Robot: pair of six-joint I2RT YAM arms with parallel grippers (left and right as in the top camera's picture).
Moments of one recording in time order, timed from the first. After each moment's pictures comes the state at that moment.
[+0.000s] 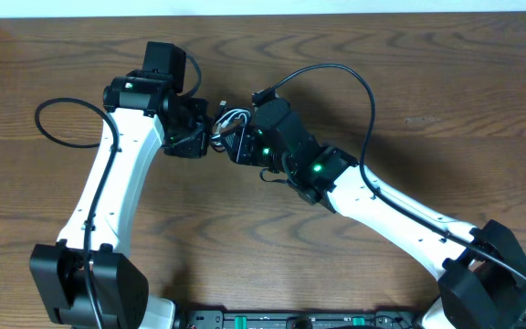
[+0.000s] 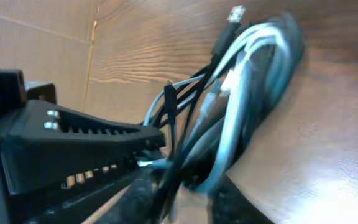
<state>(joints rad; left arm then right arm) -0.13 1.65 1.48 -1.15 0.23 -1.56 0.80 1.71 1.23 -0.11 -0.16 0.96</state>
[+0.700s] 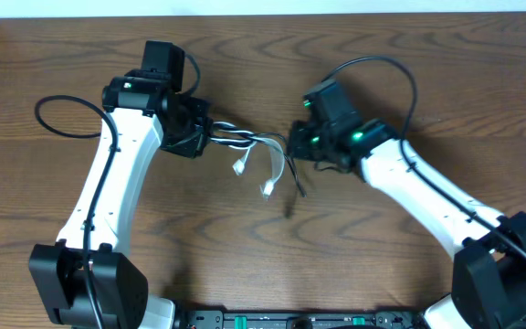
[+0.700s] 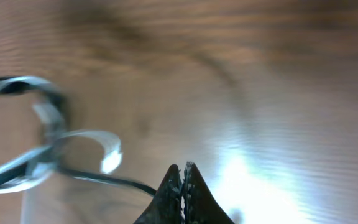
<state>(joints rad) -0.12 1.65 1.48 -1.13 0.22 -1.37 0.53 1.70 1.24 -0.53 -0.20 0.70</state>
